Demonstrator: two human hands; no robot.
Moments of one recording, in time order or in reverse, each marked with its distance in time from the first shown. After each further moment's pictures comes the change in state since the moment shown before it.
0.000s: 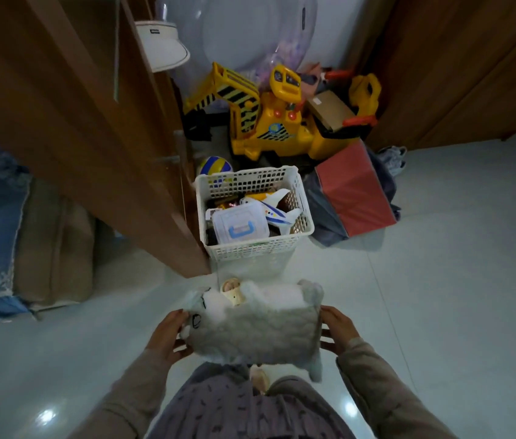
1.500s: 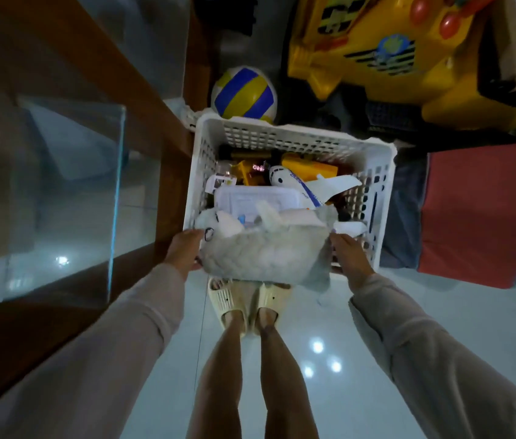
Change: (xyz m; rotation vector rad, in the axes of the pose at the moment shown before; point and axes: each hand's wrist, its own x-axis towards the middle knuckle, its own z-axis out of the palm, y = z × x) left_hand 0.409 0.189 0.151 0.009 0.207 -0.192; right_hand 0.465 -0.206 0.129 -0.377 -0.034 0.126
